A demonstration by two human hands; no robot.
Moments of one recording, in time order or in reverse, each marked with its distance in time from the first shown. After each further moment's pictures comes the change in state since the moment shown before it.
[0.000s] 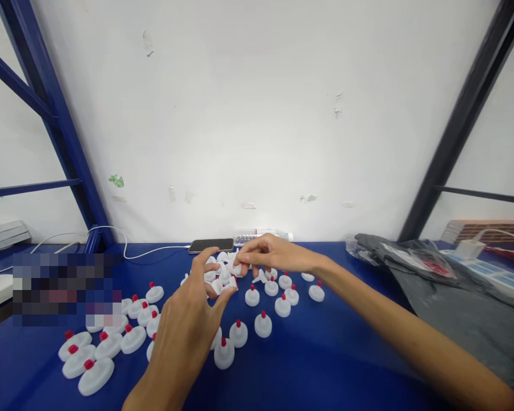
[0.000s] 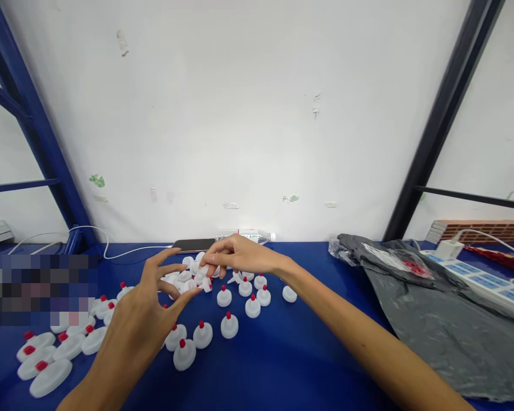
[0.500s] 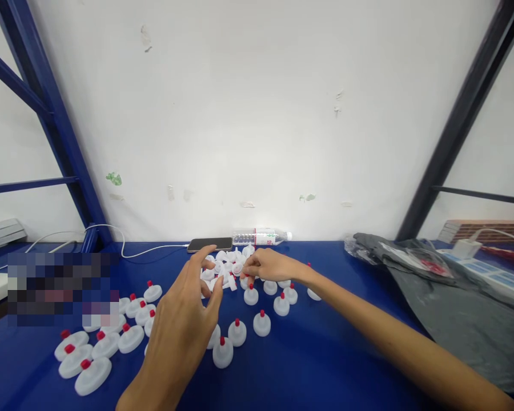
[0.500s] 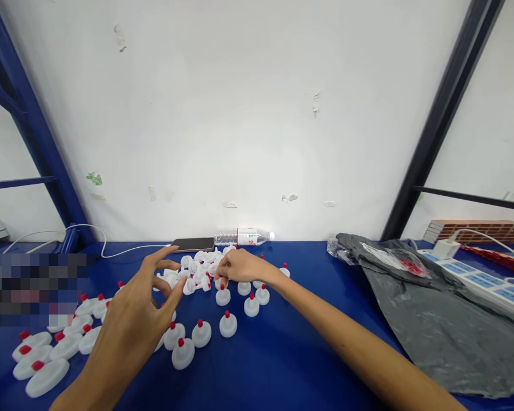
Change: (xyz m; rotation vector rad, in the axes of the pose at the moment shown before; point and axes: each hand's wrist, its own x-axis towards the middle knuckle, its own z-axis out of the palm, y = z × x) left_hand -0.002 0.006 -0.009 0.055 0.055 0.038; right_hand 0.016 0.048 0.014 -0.376 0.069 0.308
